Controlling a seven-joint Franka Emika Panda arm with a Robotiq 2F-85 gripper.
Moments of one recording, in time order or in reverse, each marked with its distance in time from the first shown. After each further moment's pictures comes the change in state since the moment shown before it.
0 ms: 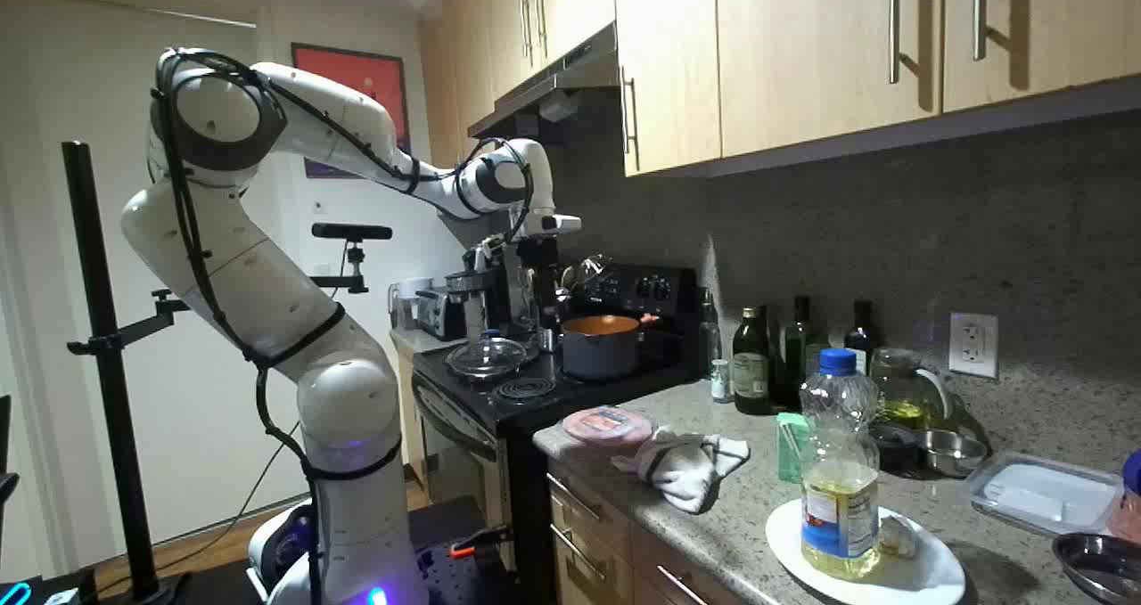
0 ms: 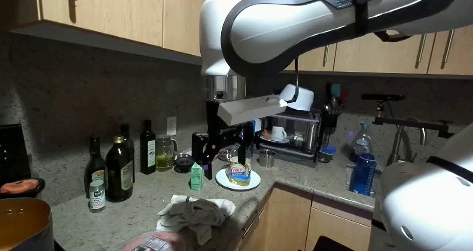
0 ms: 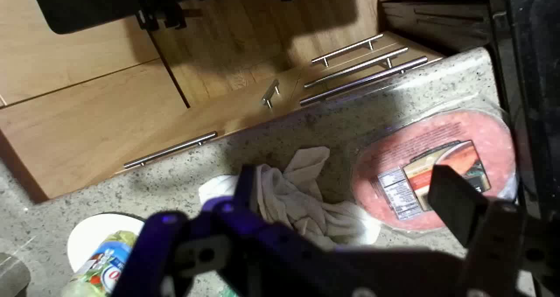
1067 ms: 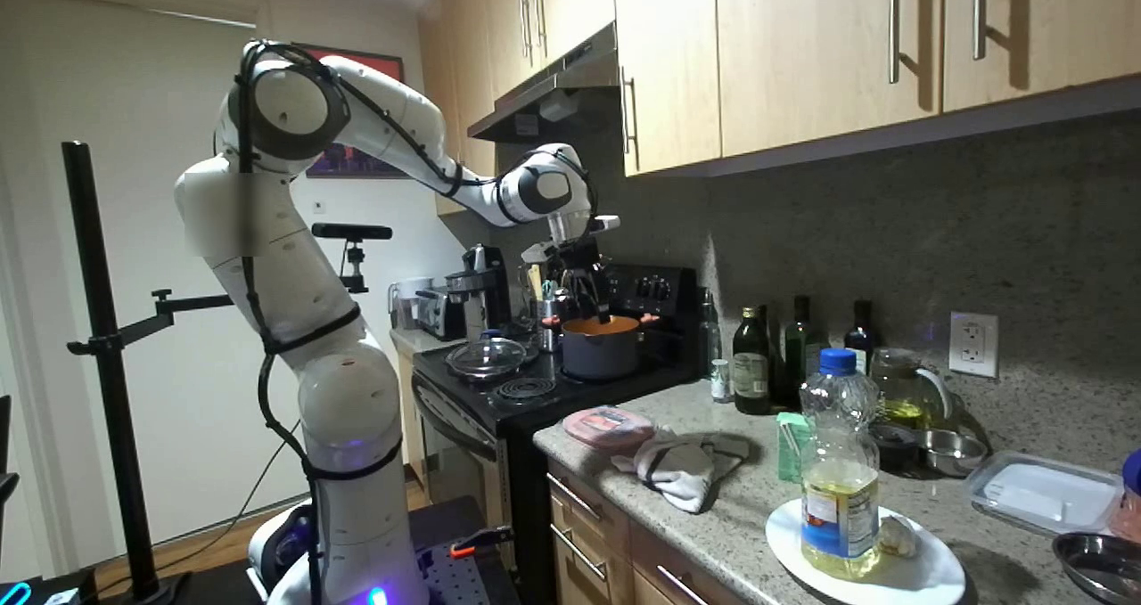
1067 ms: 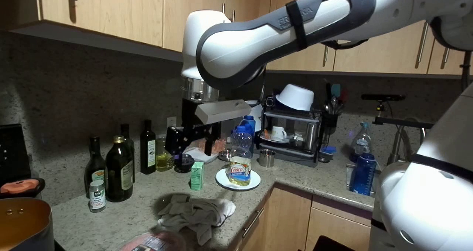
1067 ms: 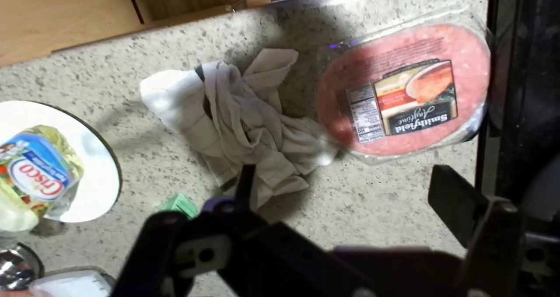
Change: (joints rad) arm 0.014 0.216 -0.080 0.097 -0.092 0.263 -0.163
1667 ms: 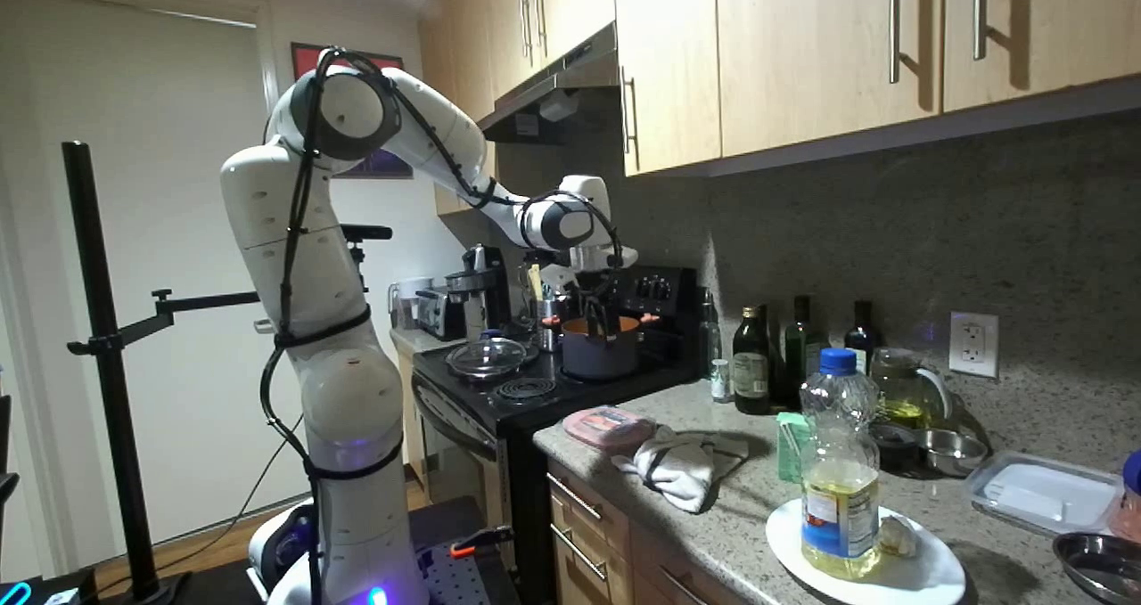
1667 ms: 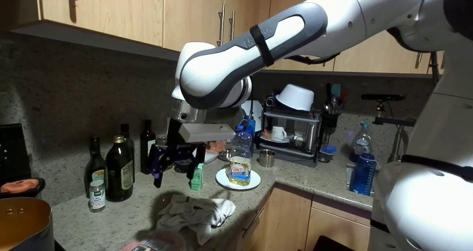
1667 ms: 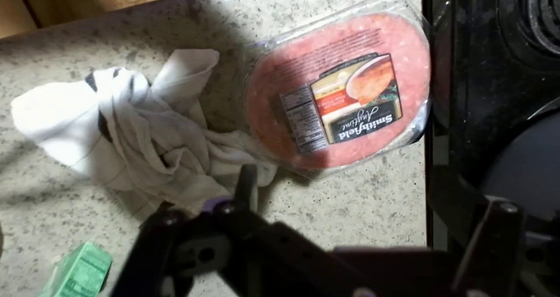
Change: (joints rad) arm 0.061 0.168 -0.070 -0.004 0.174 0.176 -0.078
